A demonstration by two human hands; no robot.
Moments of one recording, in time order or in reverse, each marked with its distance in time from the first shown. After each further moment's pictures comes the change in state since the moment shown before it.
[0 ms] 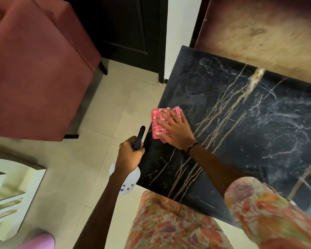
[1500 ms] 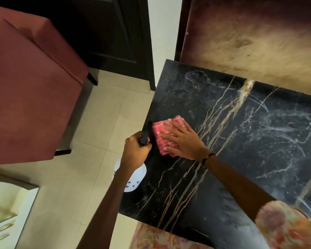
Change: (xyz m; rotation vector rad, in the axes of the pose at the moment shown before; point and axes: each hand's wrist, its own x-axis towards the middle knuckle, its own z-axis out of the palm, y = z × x) left_hand 0.067 0.088 0.053 0.023 -0.048 0.074; right_hand -0.006 0.093 0.002 0.020 0.105 -0.131
